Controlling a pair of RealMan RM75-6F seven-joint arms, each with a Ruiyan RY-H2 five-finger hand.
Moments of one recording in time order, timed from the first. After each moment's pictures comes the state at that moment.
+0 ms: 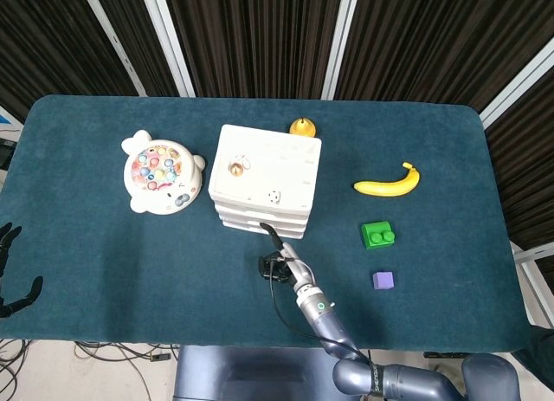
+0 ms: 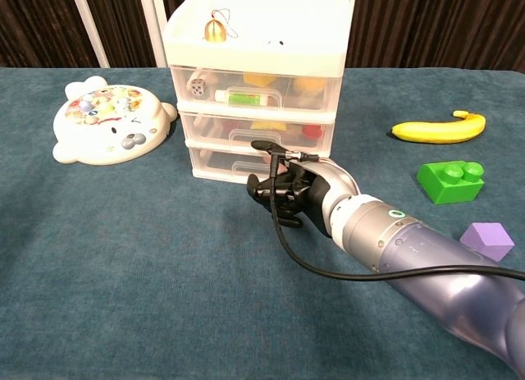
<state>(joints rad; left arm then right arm) -0.02 -1.06 -0.06 -1.73 1.43 1.50 -0.17 0.60 -1.99 0.35 -1.42 -1.08 0.86 0.50</state>
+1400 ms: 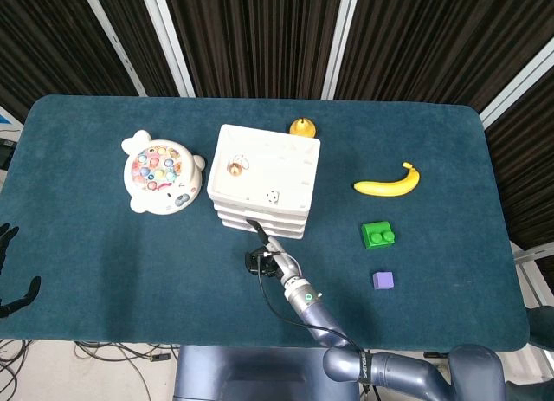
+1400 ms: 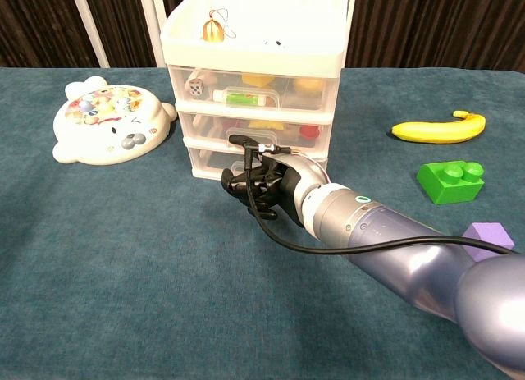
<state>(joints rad) -0.02 -1.05 -0.06 -1.74 1.42 1.50 -0.17 0.69 -2.02 0.40 -1.33 -1.10 0.76 0.55</state>
